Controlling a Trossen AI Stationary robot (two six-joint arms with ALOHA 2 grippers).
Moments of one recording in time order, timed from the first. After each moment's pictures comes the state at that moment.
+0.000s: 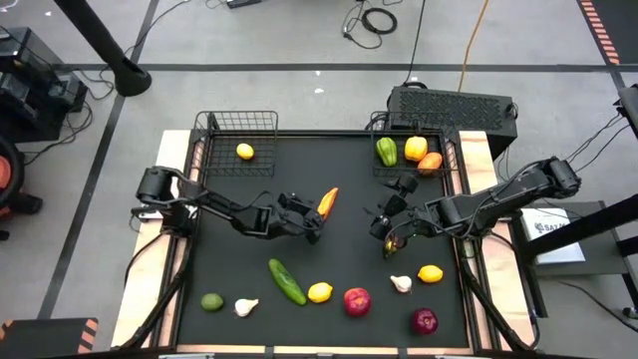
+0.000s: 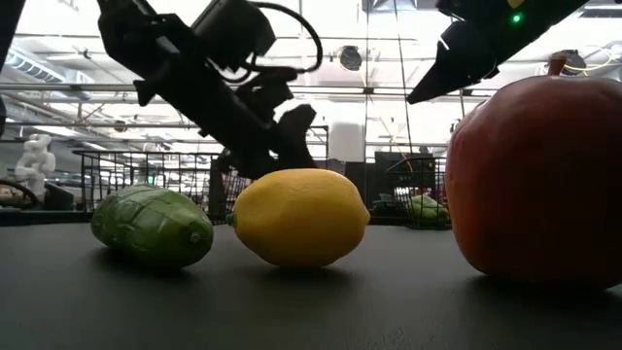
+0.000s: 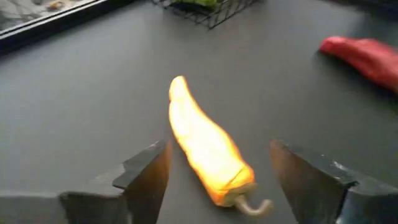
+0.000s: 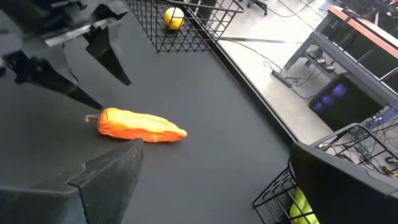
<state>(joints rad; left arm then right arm) -0.12 1.79 0.80 0.36 -0.60 -0.48 0.27 1.19 0.76 -0.32 0.86 0.26</state>
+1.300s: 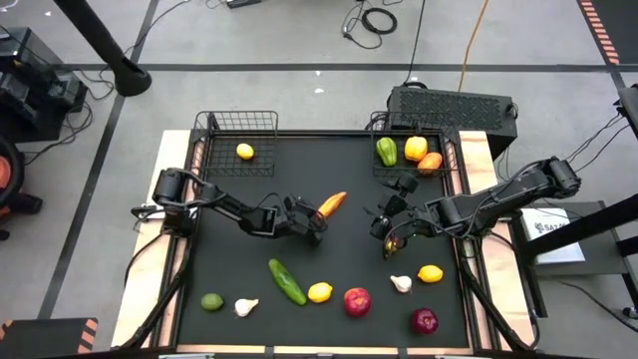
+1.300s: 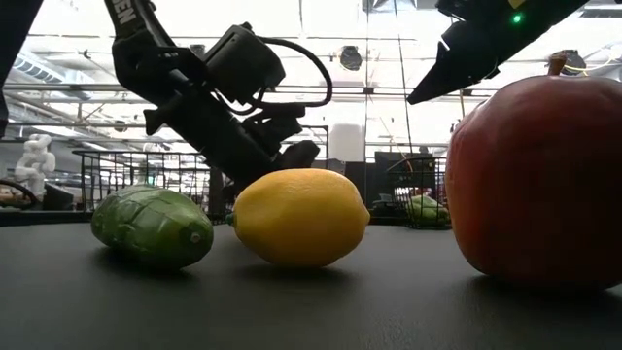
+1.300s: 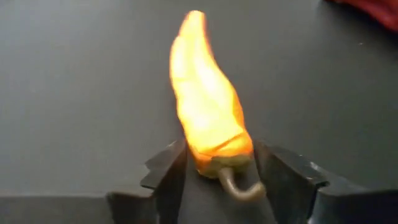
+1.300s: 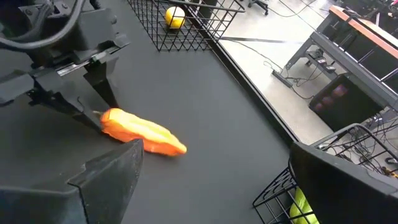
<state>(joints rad) -0.08 1.90 0.81 0.41 -0.47 -0.46 0.27 1.19 0.76 -0.32 0.86 0.26</state>
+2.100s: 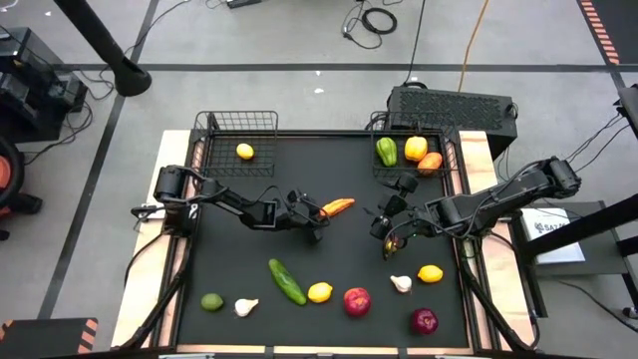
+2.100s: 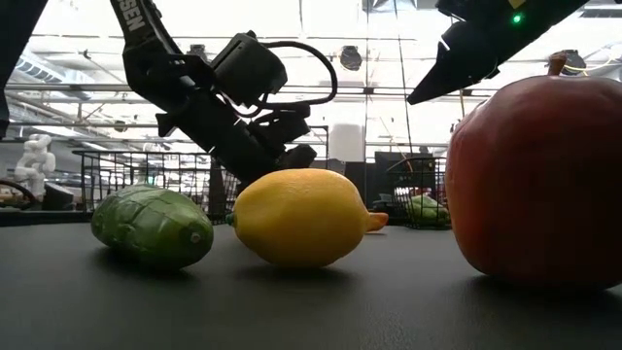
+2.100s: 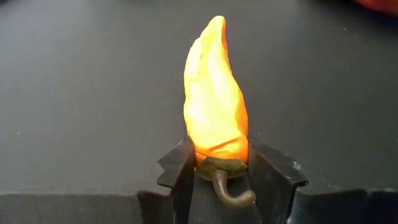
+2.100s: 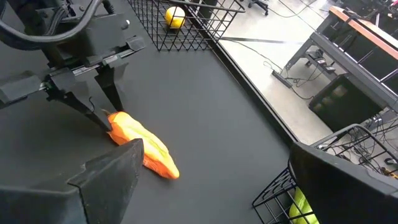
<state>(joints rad) -0.02 1.90 0.81 0.44 -0.34 -0.27 0.27 1.19 0.76 -0.32 0.86 0.26</state>
